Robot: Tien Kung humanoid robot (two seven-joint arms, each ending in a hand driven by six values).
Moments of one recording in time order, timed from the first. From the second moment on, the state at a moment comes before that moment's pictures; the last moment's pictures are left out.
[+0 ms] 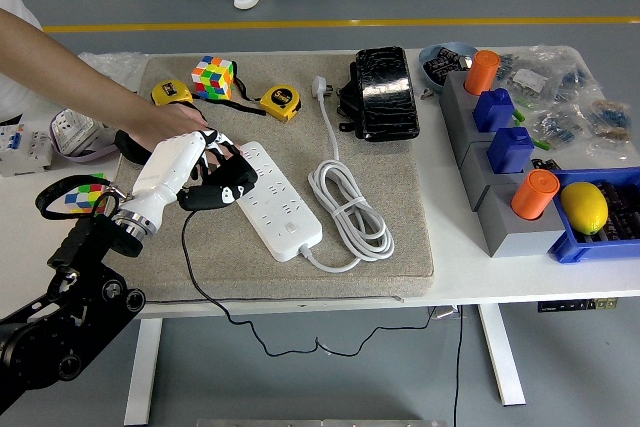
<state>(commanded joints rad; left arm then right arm) -0.31 0.27 -0.97 -1.19 1.93 0.37 -0.04 -0.11 -0.27 1.24 0.33 -0.33 -0.15 0.13</state>
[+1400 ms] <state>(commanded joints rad) -0.26 0.28 -1.10 -1.14 1.82 0.37 -0.12 -0.11 -0.27 1.23 0.33 -0.33 -0.15 0.13</state>
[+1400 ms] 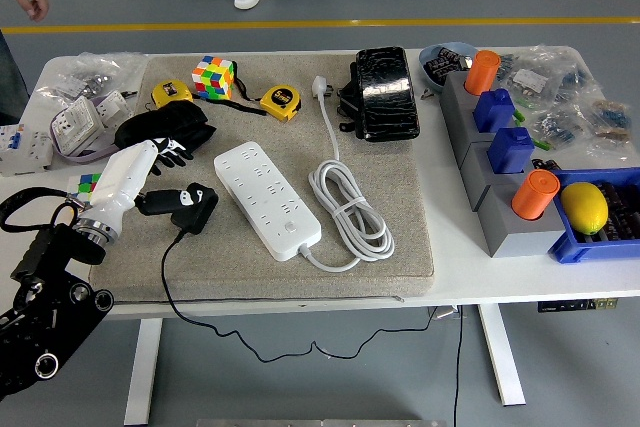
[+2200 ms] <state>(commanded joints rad) -0.24 0.28 -1.30 -1.09 1.25 0.35 -0.29 -0.08 -0.26 1.22 0.30 -0.31 -0.15 0.11</state>
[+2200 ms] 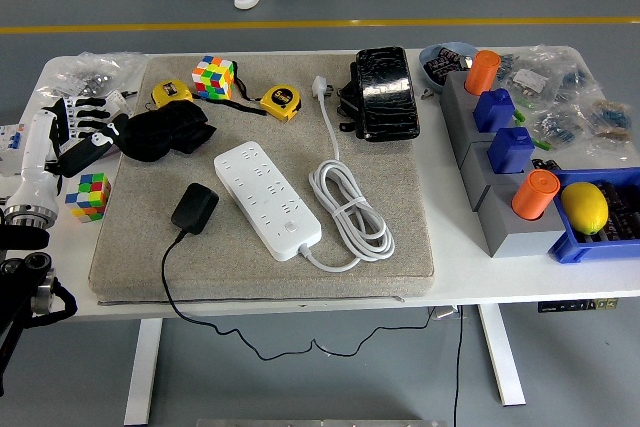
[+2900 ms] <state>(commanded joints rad) -0.22 0.30 -1.36 -1.11 1.26 0.34 -0.28 -0.04 -0.29 1.13 0.29 -0.27 -0.15 0.11</state>
